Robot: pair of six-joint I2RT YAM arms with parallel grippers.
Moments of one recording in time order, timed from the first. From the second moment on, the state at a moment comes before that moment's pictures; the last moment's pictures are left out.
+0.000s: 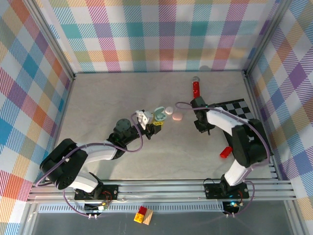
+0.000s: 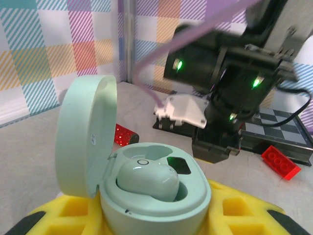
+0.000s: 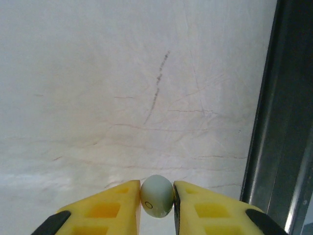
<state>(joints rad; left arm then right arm) -0.67 1.45 0.49 0.94 0.33 -0.03 0.39 1.65 1.05 -0.76 0.34 0.02</state>
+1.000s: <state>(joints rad) -0.74 1.53 0.61 0.91 0.46 0.04 0.39 1.04 0.97 -0.65 -0.65 0.18</state>
